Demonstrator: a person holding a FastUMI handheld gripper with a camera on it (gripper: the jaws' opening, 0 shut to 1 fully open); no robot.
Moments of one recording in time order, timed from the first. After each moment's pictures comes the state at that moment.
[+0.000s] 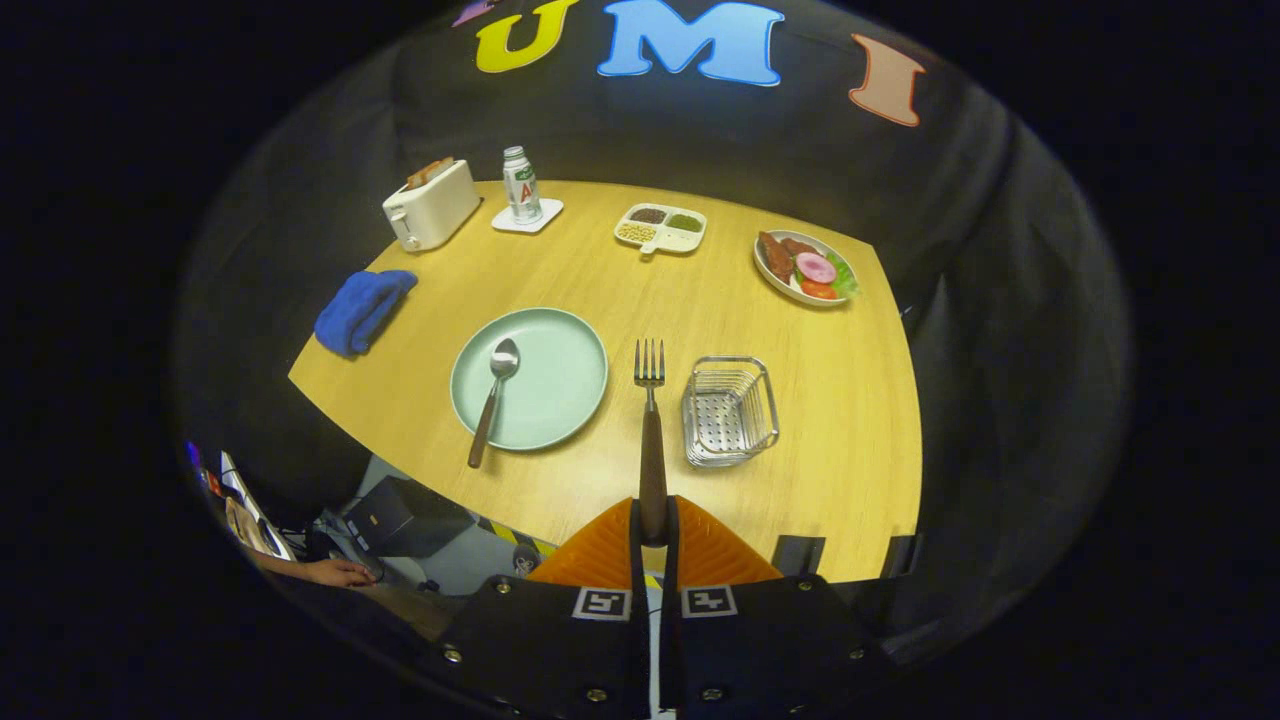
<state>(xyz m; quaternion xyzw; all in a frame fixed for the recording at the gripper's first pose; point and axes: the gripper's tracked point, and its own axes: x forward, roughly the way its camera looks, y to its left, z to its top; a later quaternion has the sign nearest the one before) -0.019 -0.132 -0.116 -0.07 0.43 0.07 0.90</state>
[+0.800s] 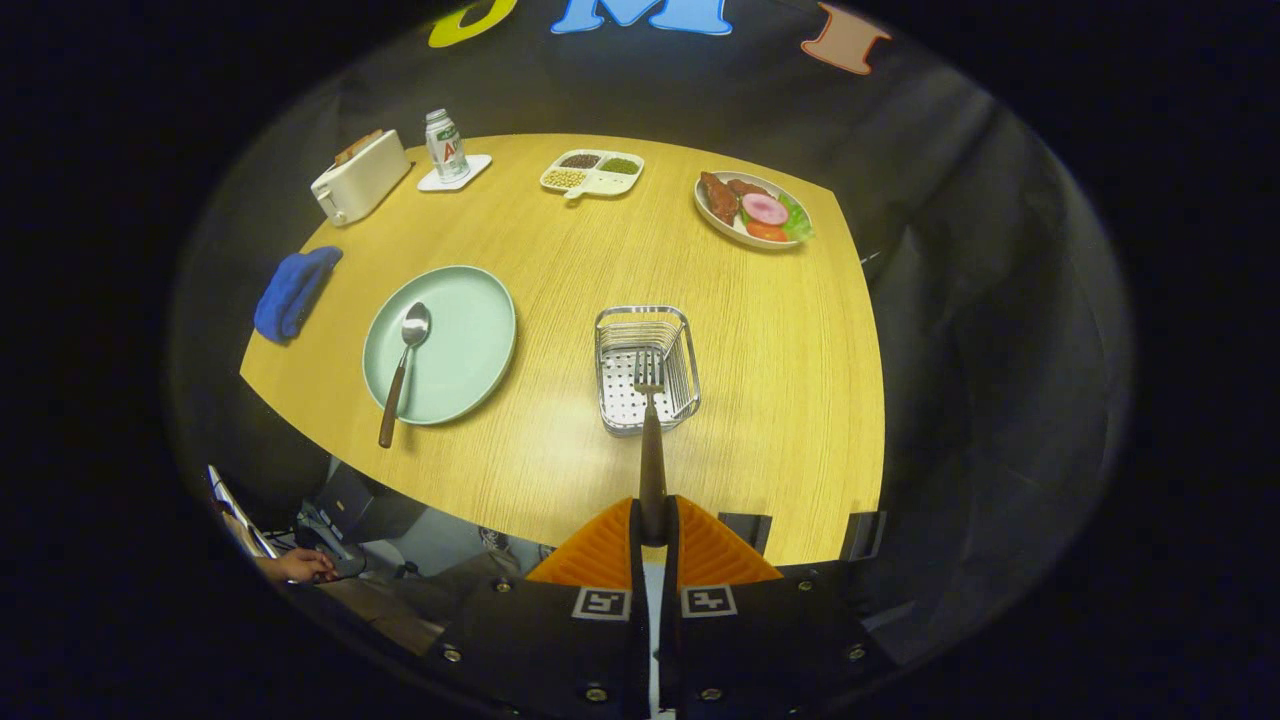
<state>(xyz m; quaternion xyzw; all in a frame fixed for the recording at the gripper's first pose) 0.009 -0.181 -0.152 -0.09 0.51 0.02 0.86</state>
